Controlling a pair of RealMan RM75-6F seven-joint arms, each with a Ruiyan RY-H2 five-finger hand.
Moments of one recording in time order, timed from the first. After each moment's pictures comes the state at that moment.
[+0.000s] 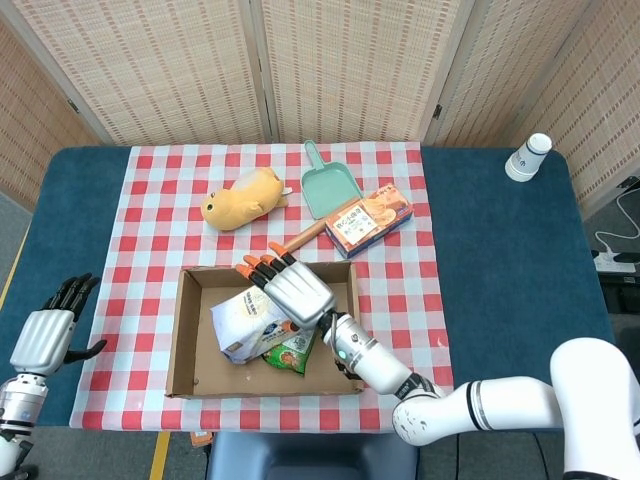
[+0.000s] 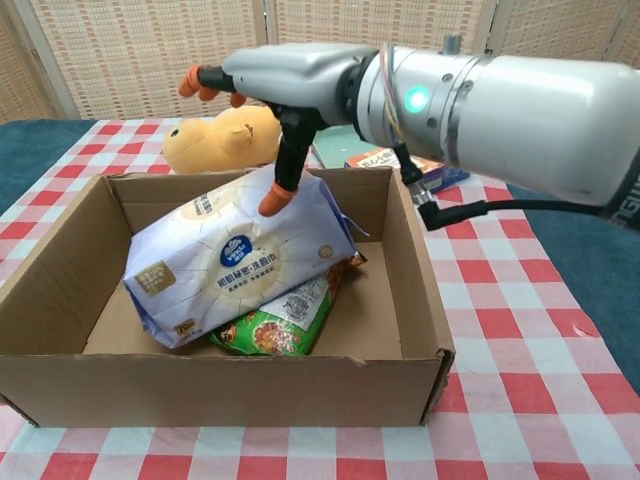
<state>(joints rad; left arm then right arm) -0.25 -1.17 -0.06 -1.50 1.42 1.29 -0.04 1.08 -1.56 0.28 -1.77 -0.92 0.97 -0.68</state>
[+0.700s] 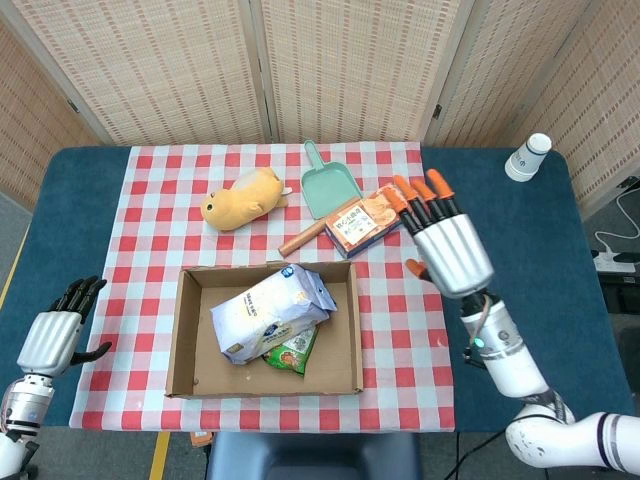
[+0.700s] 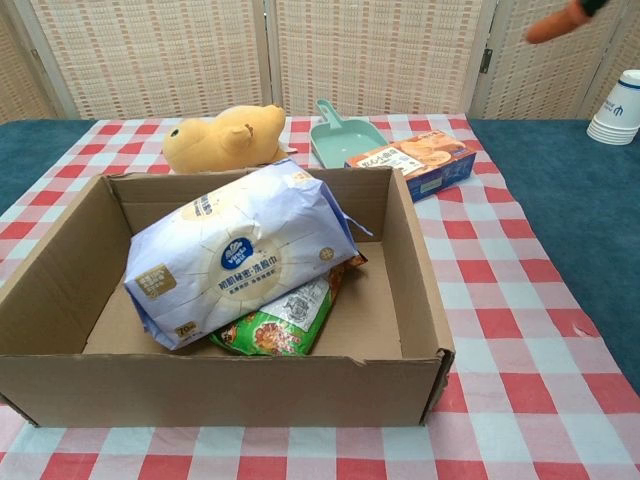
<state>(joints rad) -0.26 -1.18 -0.06 -1.51 1.42 1.29 0.00 0.69 -1.13 0.16 -1.90 -1.28 1.41 -0.56</state>
